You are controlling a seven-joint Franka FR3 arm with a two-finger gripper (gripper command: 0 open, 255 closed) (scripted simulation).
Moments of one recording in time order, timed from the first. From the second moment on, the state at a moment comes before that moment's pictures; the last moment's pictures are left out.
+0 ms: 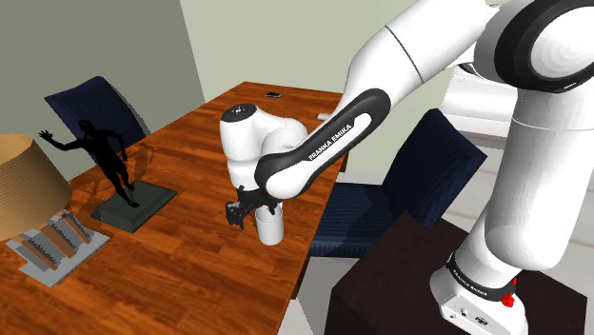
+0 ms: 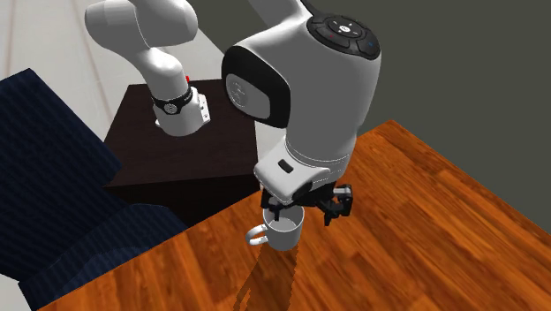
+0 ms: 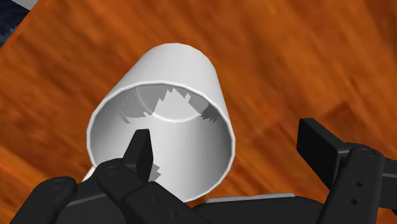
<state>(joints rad) 0.08 0.24 0.56 -2.10 -0.28 2.32 1.01</state>
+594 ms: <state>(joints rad) 0.09 0.28 0.55 -2.11 -0.31 2.36 1.03</state>
